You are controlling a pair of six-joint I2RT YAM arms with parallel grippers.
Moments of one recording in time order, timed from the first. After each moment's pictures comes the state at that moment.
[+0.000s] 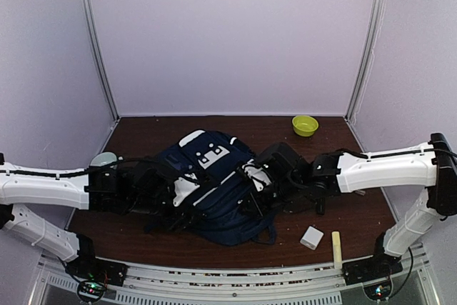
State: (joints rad) left arm -1.13 1.22 0.78 -0.38 -0.14 0.02; right arm 1.07 1.54 1.03 -0.34 -0.17 0.48
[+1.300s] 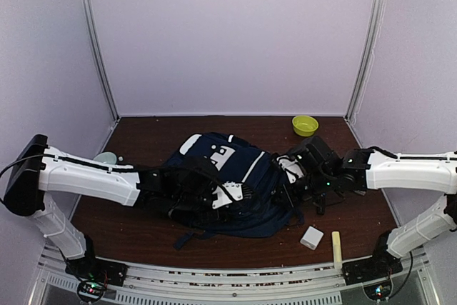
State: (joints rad) left arm -1.17 1.58 0.97 -0.14 -0.11 0.43; right arm 0.90 1.32 0.87 -0.45 -0.14 0.41
